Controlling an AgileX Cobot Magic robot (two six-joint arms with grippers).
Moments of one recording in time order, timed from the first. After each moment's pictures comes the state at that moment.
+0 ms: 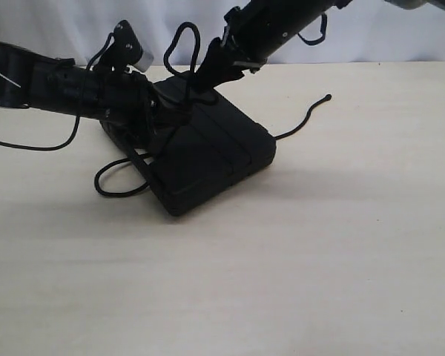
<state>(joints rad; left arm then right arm) -0.09 1.95 -1.13 -1.55 0.74 2.11 0.30 2.16 -1.97 0.74 1.21 -0.88</state>
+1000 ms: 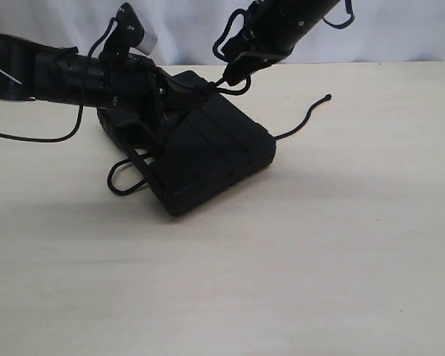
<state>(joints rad) -0.10 1.94 -1.15 -1.61 0.79 2.11 0.28 2.10 -1.97 0.50 1.18 -0.59</state>
